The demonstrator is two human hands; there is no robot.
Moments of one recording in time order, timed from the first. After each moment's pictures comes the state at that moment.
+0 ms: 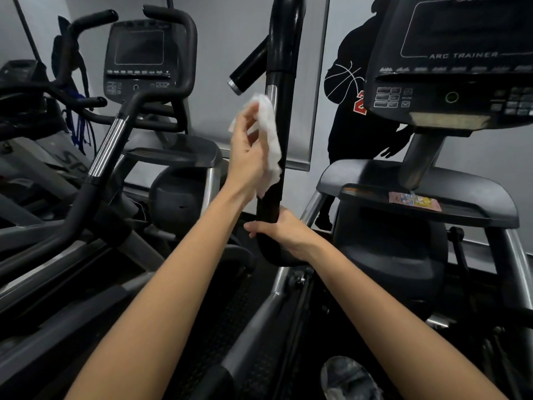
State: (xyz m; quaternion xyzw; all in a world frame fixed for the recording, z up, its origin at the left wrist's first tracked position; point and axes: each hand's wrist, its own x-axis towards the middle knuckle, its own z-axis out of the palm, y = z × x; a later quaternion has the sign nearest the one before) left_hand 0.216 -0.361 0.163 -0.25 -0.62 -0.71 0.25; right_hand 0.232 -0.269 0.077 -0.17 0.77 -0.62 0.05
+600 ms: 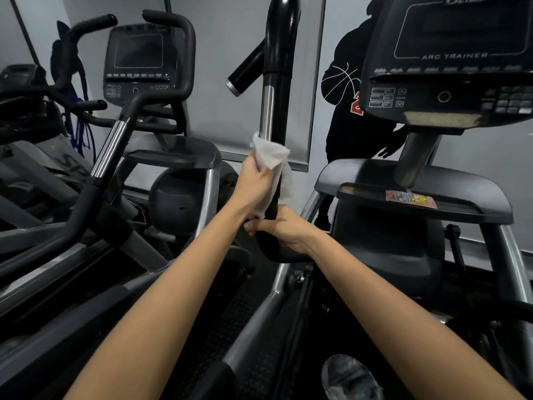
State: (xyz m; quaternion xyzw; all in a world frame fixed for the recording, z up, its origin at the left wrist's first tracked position) left_hand 0.214 -0.355 0.135 -0.15 -0.70 -0.67 0.18; right_hand 0.230 -0.267 0.077 -0.17 0.75 -0.64 0.07
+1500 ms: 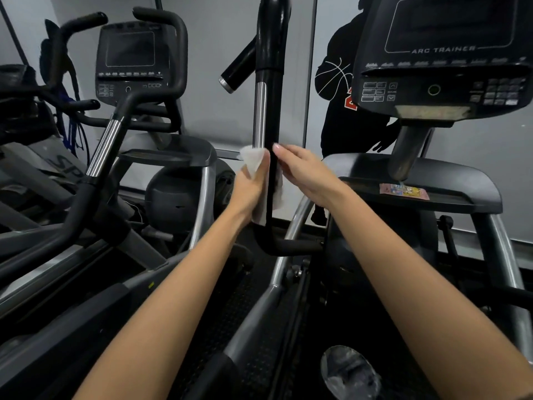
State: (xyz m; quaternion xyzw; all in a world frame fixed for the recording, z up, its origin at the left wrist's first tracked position) left_hand 0.234 -0.353 0.117 -0.14 -0.67 -0.72 0.13; right_hand 0.220 -0.237 0.147 -0.14 0.75 -0.64 -0.06
